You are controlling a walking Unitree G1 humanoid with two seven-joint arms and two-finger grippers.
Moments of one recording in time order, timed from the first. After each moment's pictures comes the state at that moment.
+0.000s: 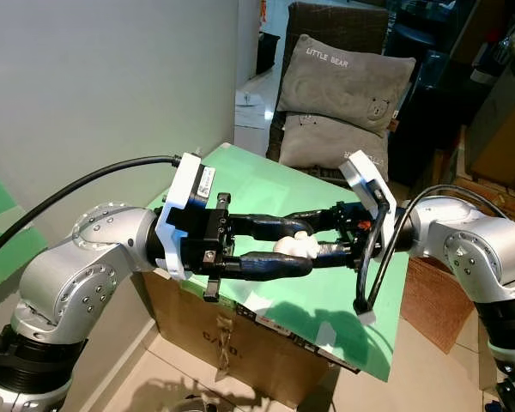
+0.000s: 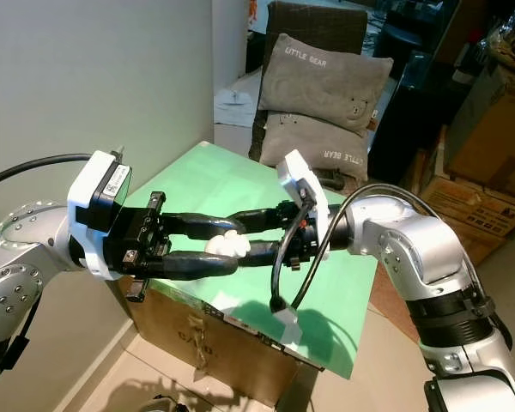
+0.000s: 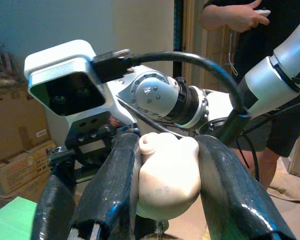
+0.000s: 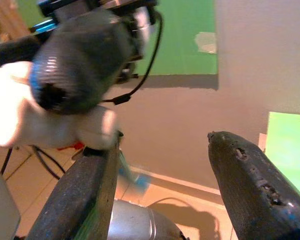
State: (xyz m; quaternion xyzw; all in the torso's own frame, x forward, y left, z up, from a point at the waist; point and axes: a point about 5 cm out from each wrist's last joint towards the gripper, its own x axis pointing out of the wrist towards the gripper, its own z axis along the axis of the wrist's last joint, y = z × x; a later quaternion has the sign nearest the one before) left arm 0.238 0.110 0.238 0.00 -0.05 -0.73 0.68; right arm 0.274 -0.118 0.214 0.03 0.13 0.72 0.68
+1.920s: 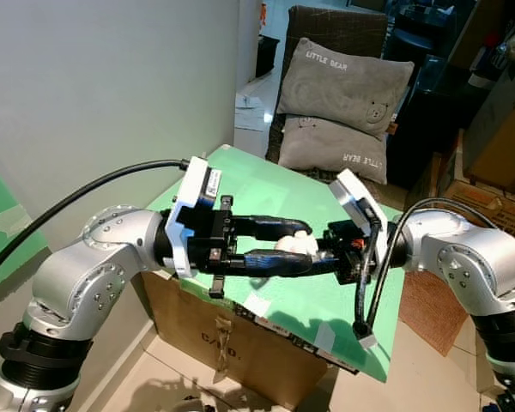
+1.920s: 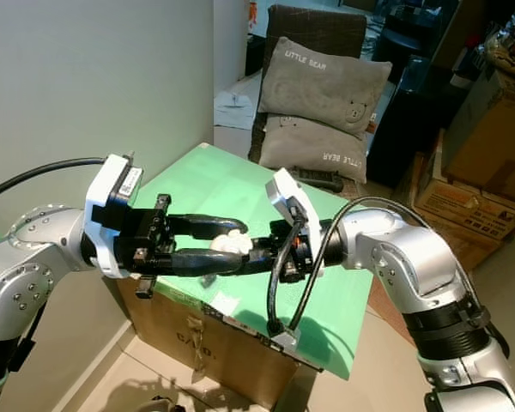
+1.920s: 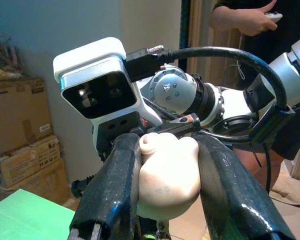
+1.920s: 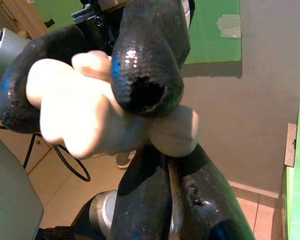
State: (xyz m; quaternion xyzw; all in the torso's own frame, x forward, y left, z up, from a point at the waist) left arm 0.246 0.108 0.228 -0.01 -0.04 -0.73 0.69; right arm 0.264 -0.113 0.202 0.06 0.16 0.73 0.66
